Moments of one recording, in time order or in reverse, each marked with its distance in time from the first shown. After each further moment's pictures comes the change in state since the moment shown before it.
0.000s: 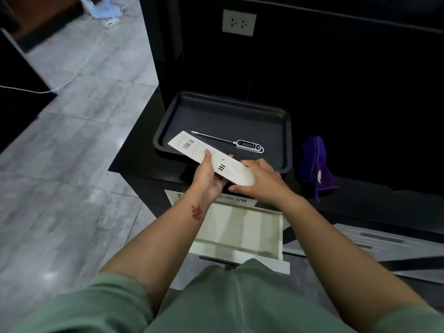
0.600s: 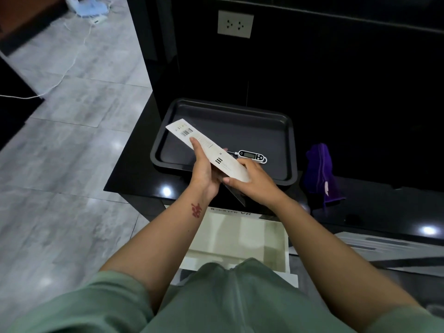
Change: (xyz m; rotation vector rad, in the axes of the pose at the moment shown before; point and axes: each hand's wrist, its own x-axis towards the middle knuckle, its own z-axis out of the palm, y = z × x) left_hand 0.041 0.037 0.015 0.075 -0.059 0.052; right_hand 0.045 -0.021 0.004 0.332 0.058 -0.004
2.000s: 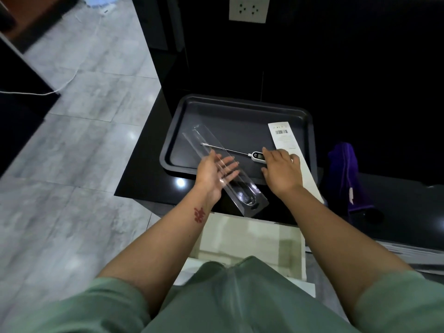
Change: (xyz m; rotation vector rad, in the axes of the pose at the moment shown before) left_hand 0.024 0.011 -0.014 0.060 0.118 -0.051; right_hand 0.060 0.043 -0.005 -0.818 0.155 0.007
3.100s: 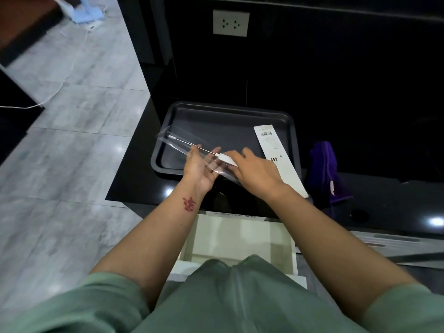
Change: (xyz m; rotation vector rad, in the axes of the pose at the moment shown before) left_hand -0.003 0.014 0.006 -0.135 -0.039 0.010; right_hand -0.027 -0.039 -0.044 0.145 0.091 -0.224
